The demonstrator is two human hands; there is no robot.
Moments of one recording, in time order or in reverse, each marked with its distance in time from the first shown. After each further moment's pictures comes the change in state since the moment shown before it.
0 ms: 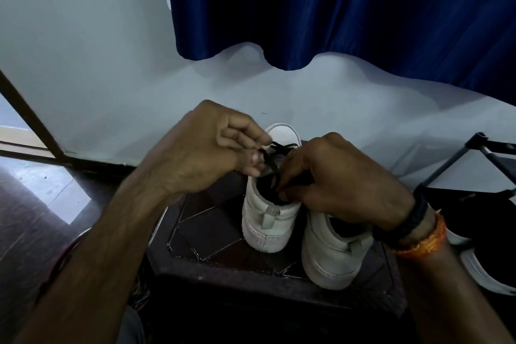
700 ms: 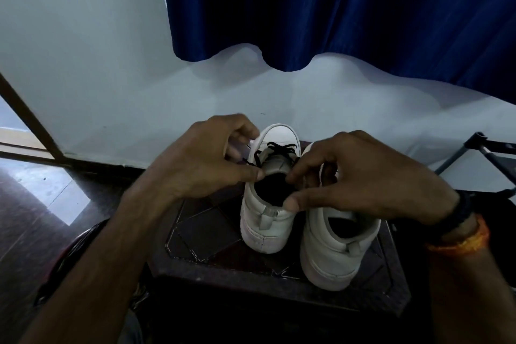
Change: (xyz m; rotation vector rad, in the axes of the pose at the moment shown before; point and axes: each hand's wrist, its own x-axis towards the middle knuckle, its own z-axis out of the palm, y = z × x) left_hand 0.012 -0.018 0.003 0.370 0.048 0.005; right_hand -0.016 0.005 -0.027 0.071 -0.101 0.132
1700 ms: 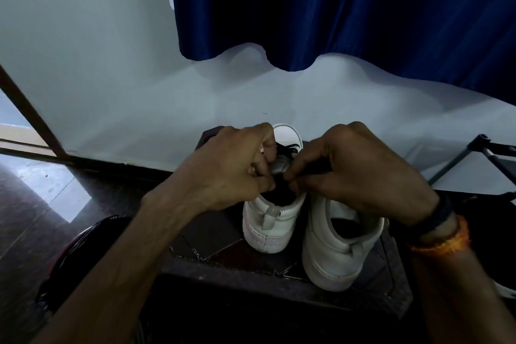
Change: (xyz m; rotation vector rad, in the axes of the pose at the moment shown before) left_hand -0.002 0.012 0.016 0.123 -0.100 0.101; right_hand 0.013 0.002 0.012 0.018 0.154 -0.098
